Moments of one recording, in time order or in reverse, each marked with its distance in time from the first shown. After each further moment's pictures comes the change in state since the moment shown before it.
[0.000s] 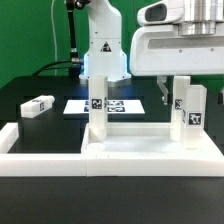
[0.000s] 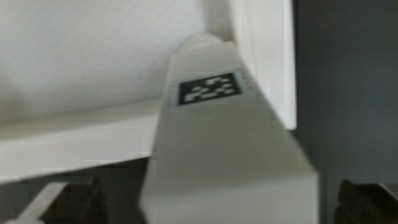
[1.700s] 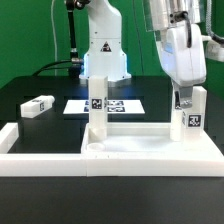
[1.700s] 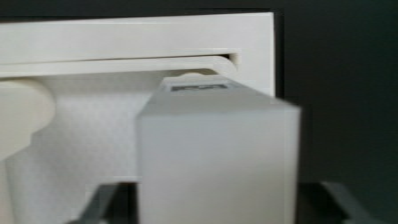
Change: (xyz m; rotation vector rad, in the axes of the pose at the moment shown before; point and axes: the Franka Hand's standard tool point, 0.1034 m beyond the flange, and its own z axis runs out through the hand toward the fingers) arm -0.009 0.018 0.004 0.056 -0.133 1.458
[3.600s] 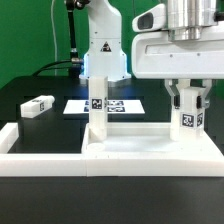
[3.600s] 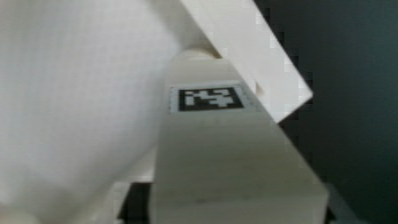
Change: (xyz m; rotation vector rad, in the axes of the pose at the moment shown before) arm -0.009 -0.002 0.005 -0.002 0.121 -0.729
